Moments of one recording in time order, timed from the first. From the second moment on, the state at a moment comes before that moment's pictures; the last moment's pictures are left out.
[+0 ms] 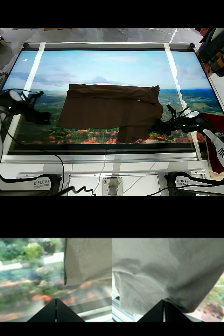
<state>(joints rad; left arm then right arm) 0.35 -1.48 1.12 1.29 -1.35 -1.09 -0.26 -1.40 0.68 -0.77 1.15 1.10</state>
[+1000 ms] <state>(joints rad) 0.39 -1.64 1.01 0.87 -1.20 -1.09 -0.26 -1.39 0.68 -0.76 1.14 1.09</state>
